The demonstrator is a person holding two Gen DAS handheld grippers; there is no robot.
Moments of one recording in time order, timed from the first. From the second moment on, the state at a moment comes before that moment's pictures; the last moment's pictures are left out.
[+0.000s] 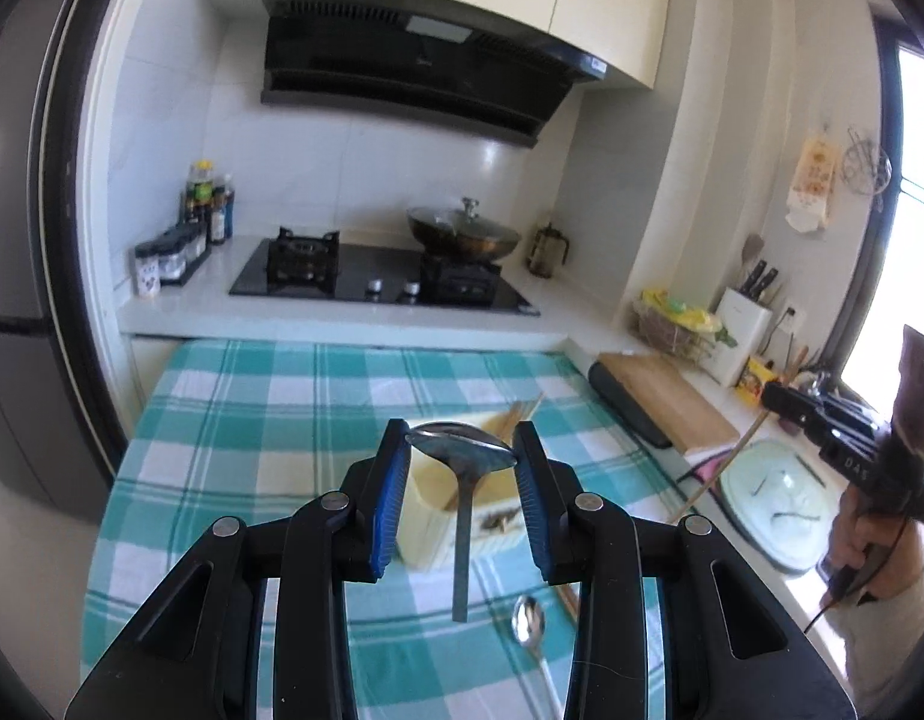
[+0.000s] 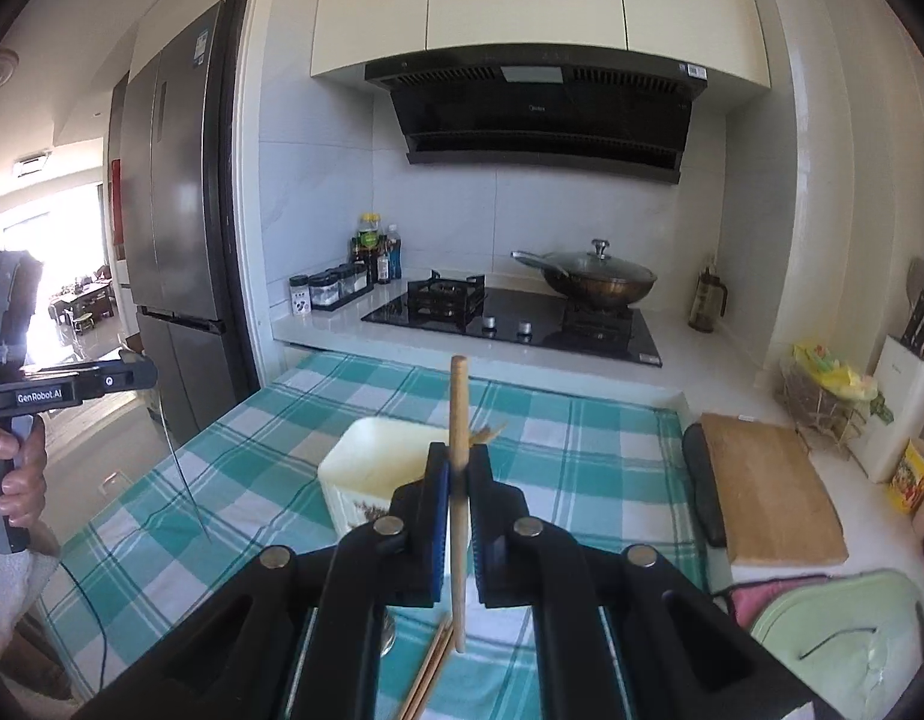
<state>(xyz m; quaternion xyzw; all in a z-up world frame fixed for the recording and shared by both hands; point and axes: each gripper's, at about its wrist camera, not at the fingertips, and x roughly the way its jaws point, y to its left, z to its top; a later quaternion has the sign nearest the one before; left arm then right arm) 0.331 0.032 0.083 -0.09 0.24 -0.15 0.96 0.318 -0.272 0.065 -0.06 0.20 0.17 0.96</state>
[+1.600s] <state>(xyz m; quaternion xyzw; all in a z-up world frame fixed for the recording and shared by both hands) 0.298 -0.033 -0.167 -0.12 0.46 -0.09 0.87 0.259 -0.358 -0.198 0.03 0.39 0.01 0.92</state>
